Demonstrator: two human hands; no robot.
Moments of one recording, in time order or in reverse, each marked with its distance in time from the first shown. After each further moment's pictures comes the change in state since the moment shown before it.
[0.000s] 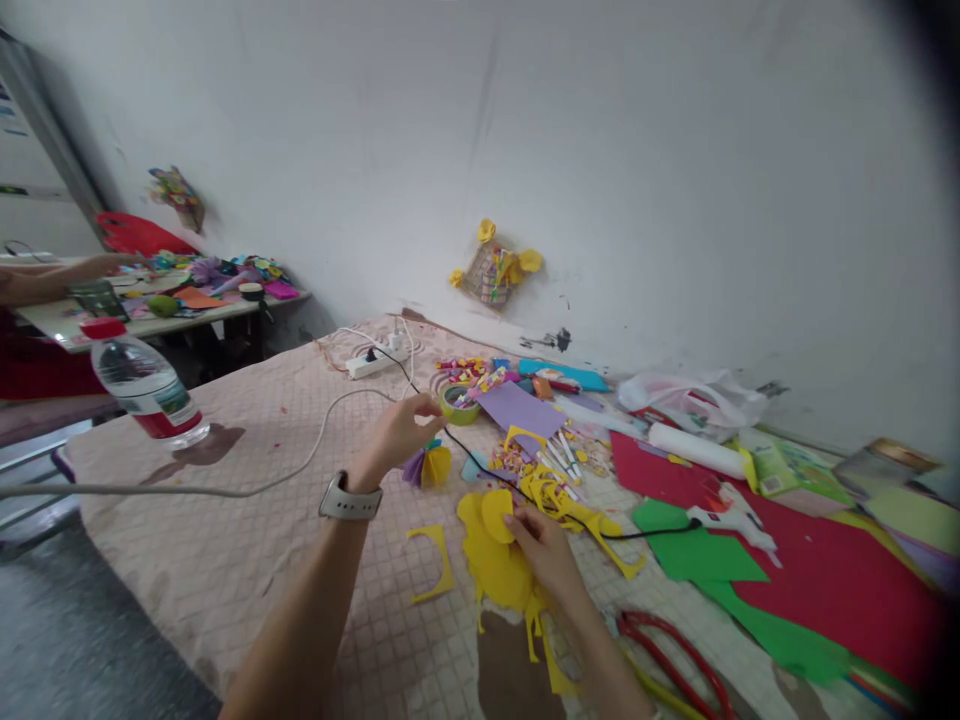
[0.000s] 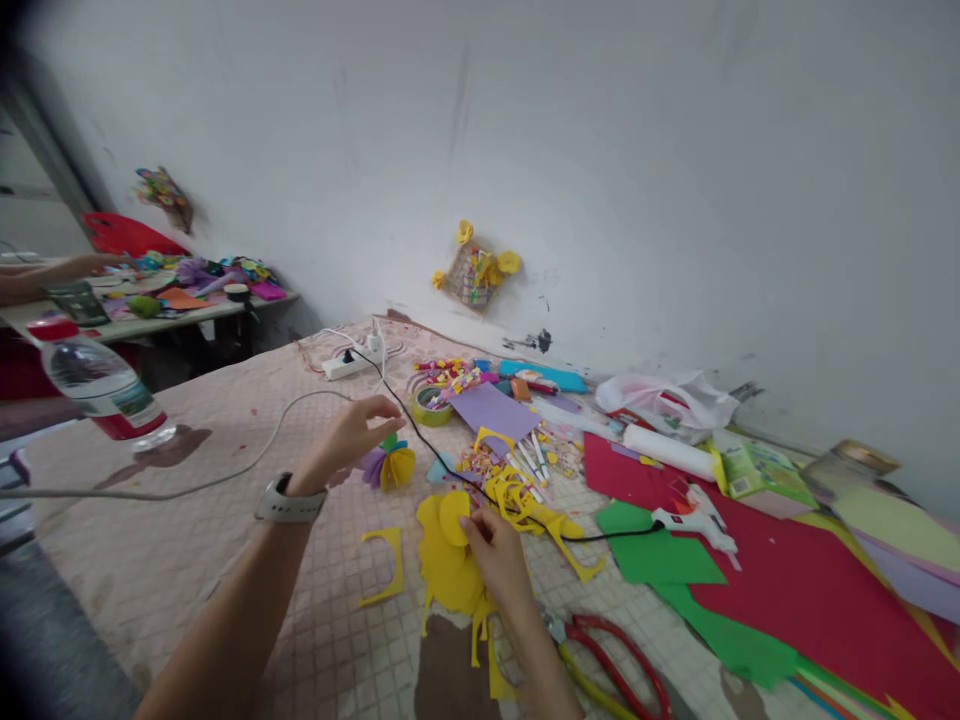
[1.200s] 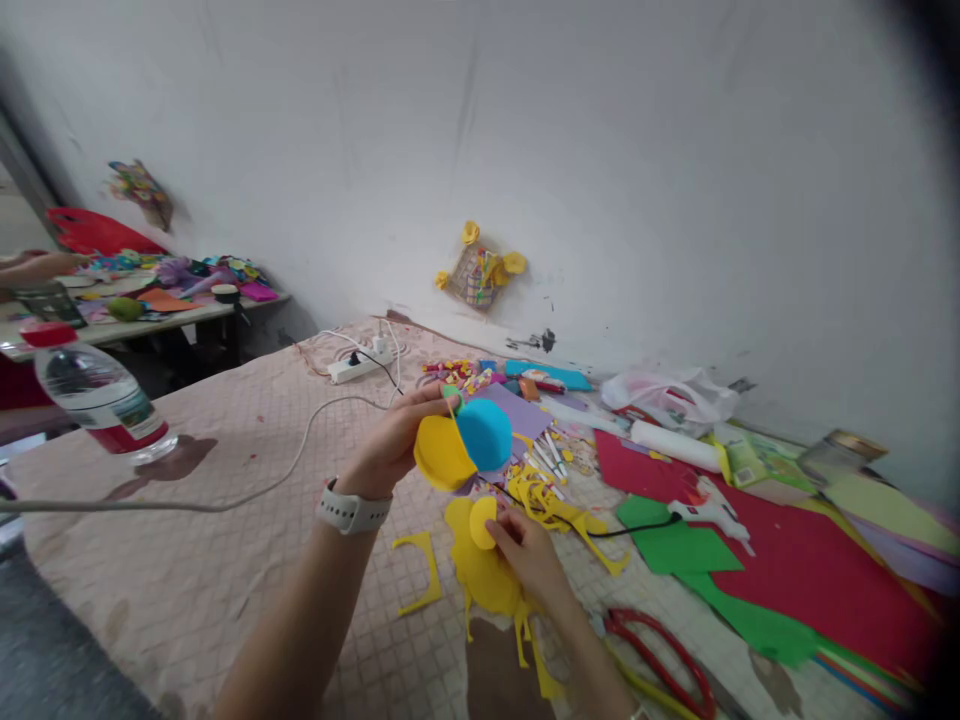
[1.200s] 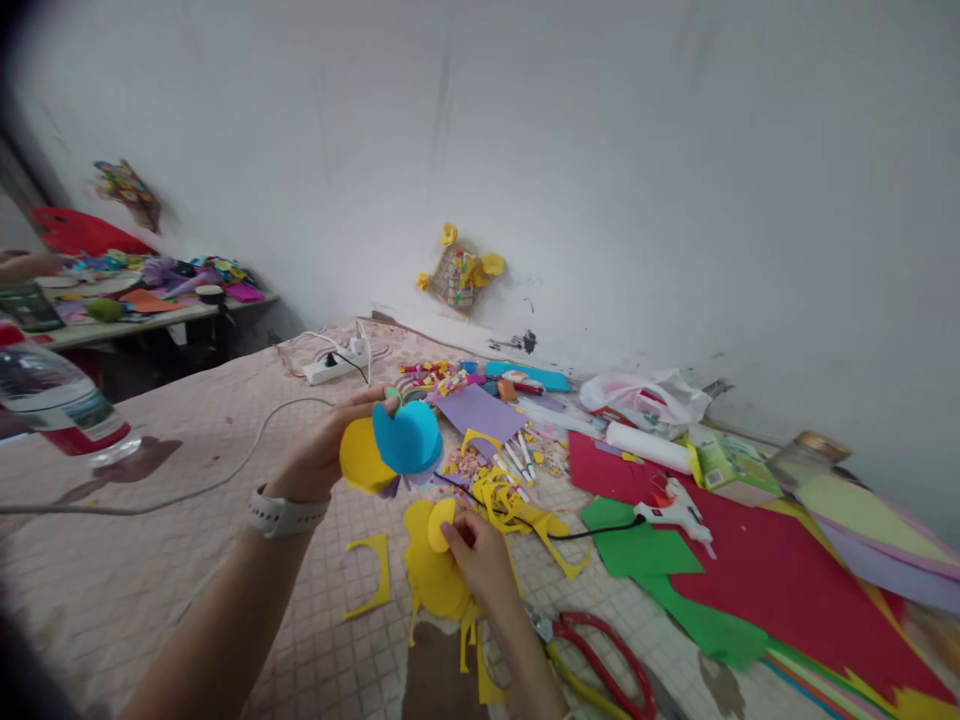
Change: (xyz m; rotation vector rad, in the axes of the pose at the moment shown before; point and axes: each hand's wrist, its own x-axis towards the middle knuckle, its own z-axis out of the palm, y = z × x) left_hand -0.010 0.065 0.017 -0.934 -0.260 -0.240; right_hand 0.003 0.016 0.003 -0.121 -0.057 -0.018
